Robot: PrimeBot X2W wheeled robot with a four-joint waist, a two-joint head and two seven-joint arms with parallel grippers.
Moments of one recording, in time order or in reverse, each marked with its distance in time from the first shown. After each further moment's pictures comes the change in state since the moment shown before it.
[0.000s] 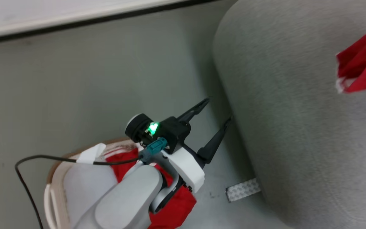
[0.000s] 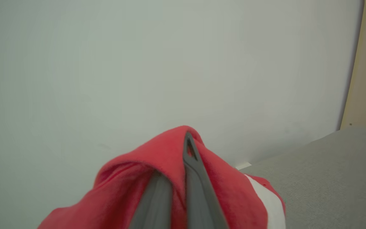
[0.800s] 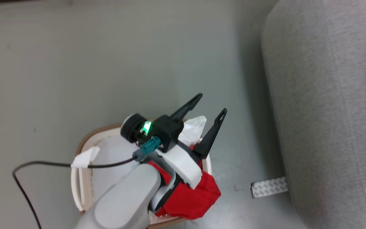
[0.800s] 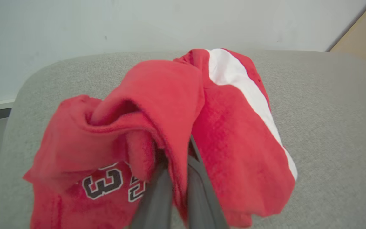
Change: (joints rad) left arm -0.008 -0.006 0.012 0.030 -0.013 0.034 -0.055; right arm -0.082 -0.053 0.200 0.580 -0.139 0.000 0.004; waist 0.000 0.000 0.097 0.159
